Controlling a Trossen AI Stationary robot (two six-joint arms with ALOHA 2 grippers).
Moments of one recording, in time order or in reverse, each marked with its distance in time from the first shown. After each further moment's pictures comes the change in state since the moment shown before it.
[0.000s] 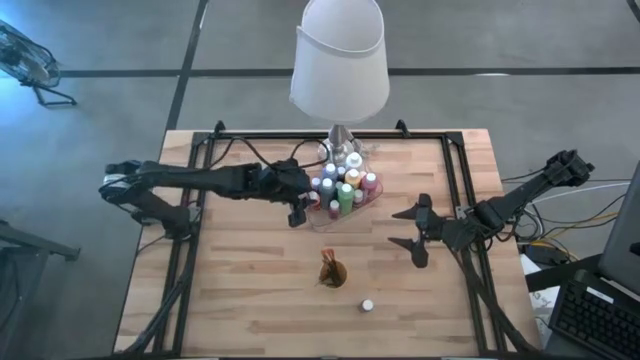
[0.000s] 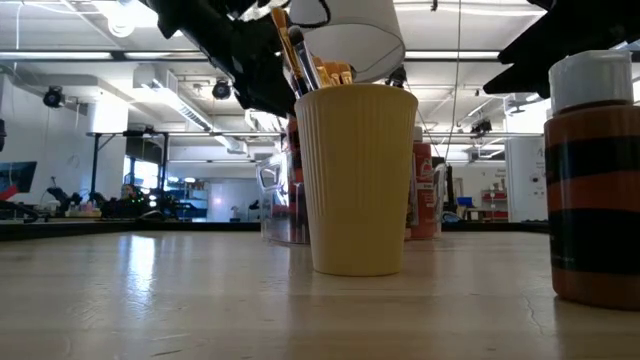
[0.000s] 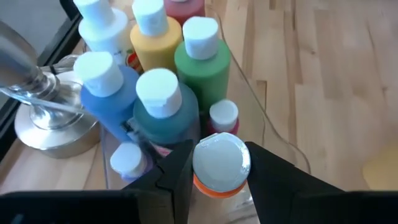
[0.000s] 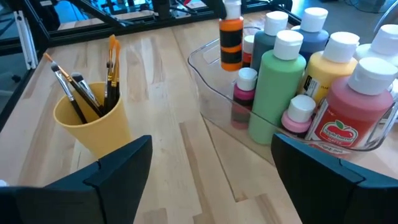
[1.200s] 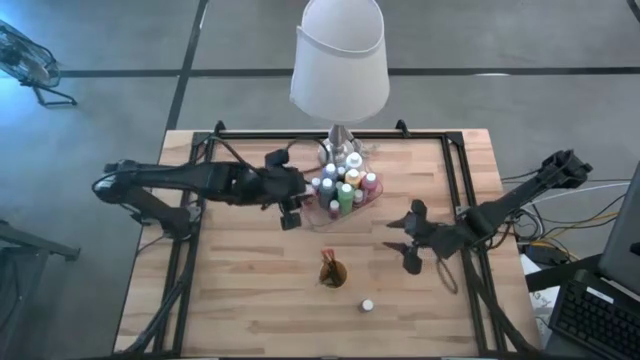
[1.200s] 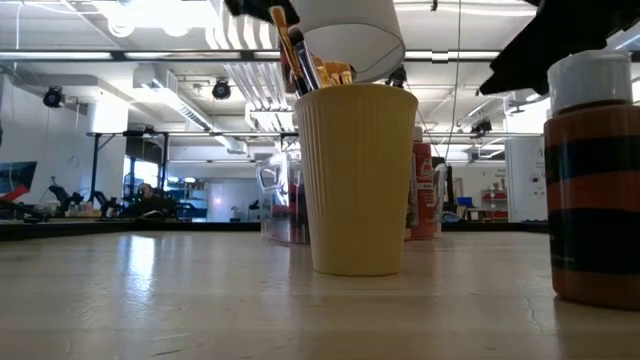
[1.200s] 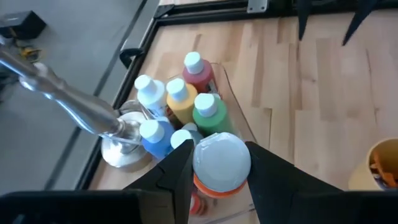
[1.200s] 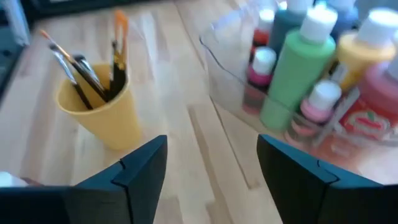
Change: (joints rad) left arm -0.210 -0.001 0.440 -0.462 -0.332 -0.019; right arm 0.008 0.192 0.138 -0.123 -0.024 0.098
